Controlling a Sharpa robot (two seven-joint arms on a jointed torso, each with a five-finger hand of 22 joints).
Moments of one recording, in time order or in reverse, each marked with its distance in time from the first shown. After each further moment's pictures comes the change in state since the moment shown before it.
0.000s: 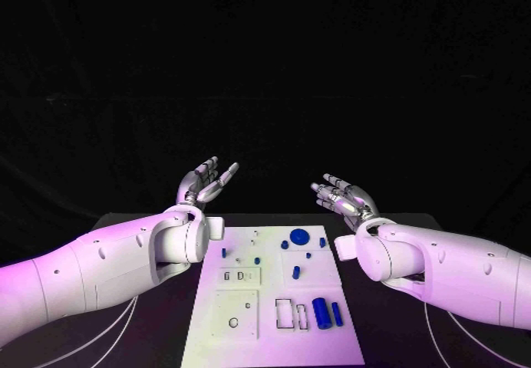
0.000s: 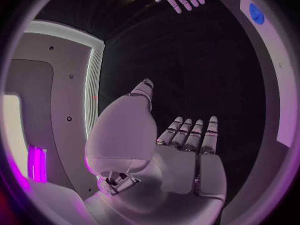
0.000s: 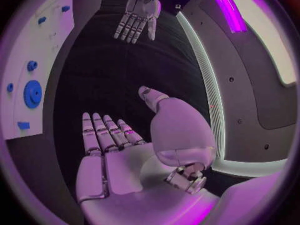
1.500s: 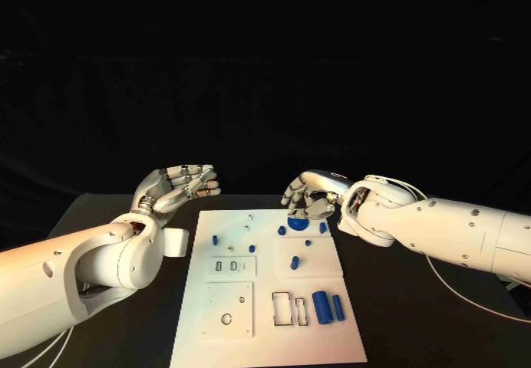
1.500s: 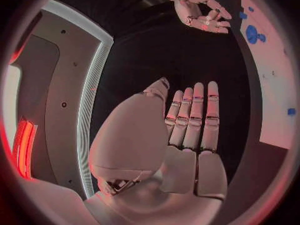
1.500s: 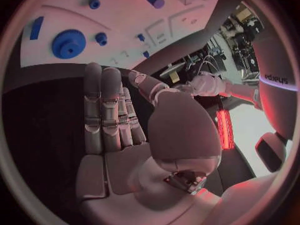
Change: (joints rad) left arm 0.053 -0.273 -0.001 0.356 -0.029 0.125 0.017; left_hand 0.225 -0.003 0.131 0.001 0.004 0.622 0.075 0.185 0.102 0.784 0.012 0.110 0.037 0.769 -0.067 0.263 0.191 0.110 0.634 -0.038 0.259 0.099; right arm 0.151 0.015 -0.011 -0.065 -1.285 0.213 -0.297; right_hand 0.153 -0.152 0.081 -0.172 0.022 0.734 0.026 0.221 0.151 0.915 -0.187 0.039 0.062 1.097 -0.263 0.693 0.507 0.083 0.909 -0.191 0.700 0.423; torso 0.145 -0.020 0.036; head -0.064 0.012
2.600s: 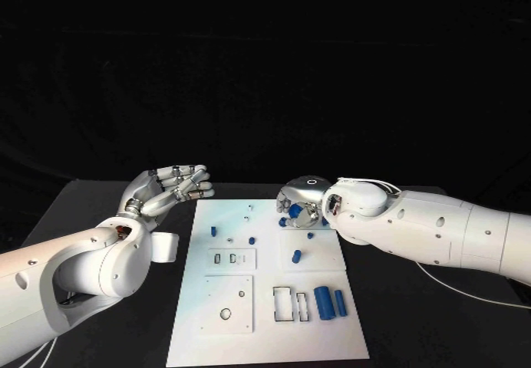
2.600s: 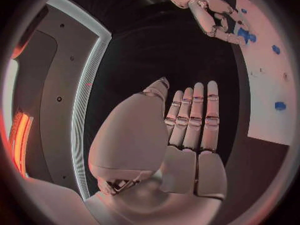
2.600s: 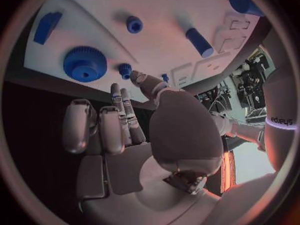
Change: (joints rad) left arm 0.001 -0.029 0.004 0.045 -0.006 0.021 -0.013; left_hand -0.002 -0.002 0.000 0.000 0.000 0.000 0.000 0.000 0.000 0.000 0.000 -0.005 0.000 0.000 0.000 0.000 0.002 -0.001 0.007 0.000 0.005 0.002; right arm -0.016 0.059 -0.001 -0.027 -0.360 0.102 -0.169; right_hand -0.009 -0.030 0.027 0.037 -0.005 -0.026 0.015 -0.004 0.046 -0.117 0.033 -0.004 0.019 0.003 0.029 0.647 0.668 -0.071 0.144 0.035 0.599 0.748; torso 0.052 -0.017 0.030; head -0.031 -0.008
